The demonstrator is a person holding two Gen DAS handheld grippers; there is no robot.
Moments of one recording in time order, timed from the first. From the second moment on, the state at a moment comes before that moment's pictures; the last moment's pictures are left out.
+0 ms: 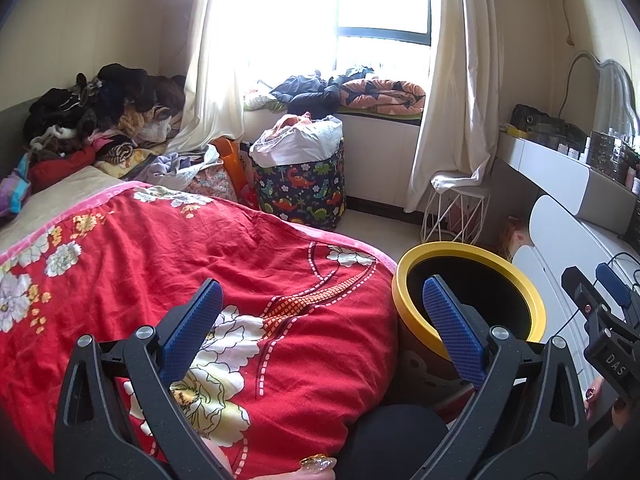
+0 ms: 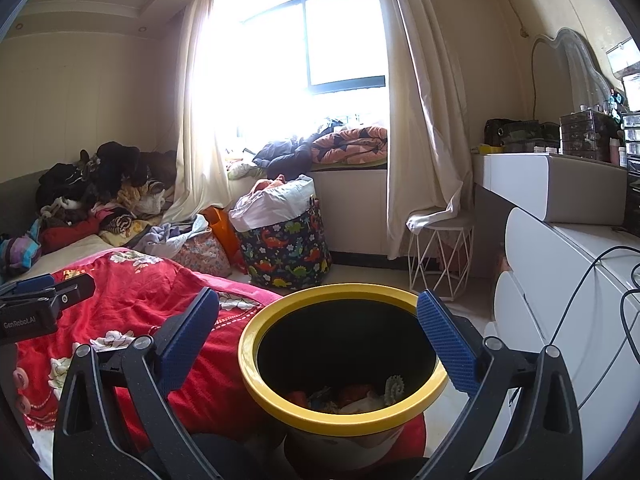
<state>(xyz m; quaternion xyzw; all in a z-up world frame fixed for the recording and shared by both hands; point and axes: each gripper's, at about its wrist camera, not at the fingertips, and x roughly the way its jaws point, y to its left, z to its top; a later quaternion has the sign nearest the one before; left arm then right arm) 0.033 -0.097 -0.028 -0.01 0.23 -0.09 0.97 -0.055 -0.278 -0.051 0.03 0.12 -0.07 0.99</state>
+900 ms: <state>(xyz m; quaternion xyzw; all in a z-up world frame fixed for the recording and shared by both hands) 0.033 -0.098 -0.023 -0.01 0.23 -0.09 0.97 -0.057 -0.281 -0.049 0.04 0.12 -0.07 0.99</state>
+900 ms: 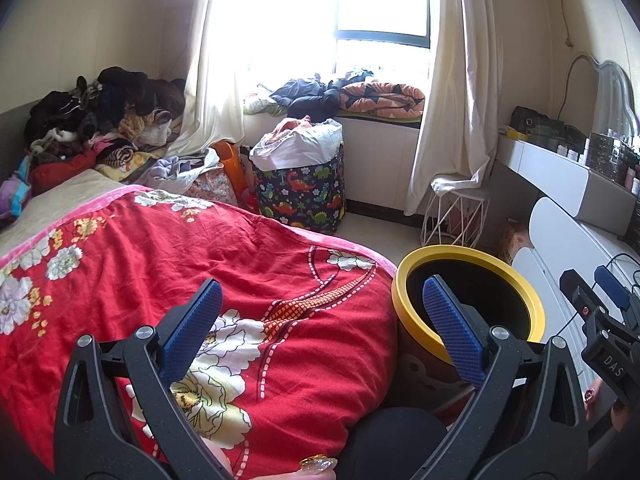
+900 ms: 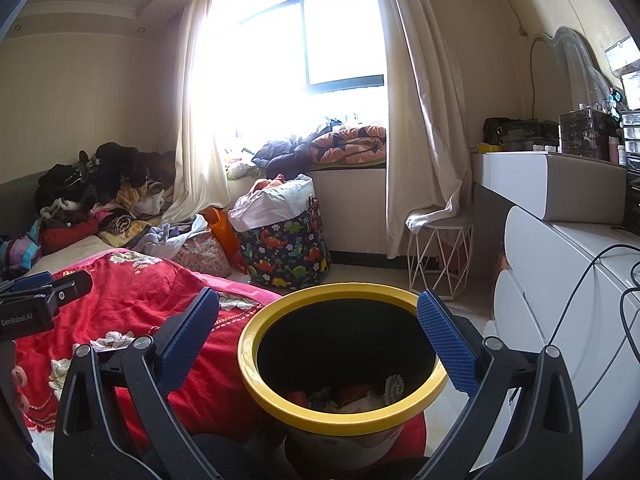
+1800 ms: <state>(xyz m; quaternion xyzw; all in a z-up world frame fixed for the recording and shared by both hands) 0.030 0.186 -0.063 -0.11 0.31 0.29 0.90 0.044 -0.041 -0.048 -0.04 0.27 0.30 0.91</state>
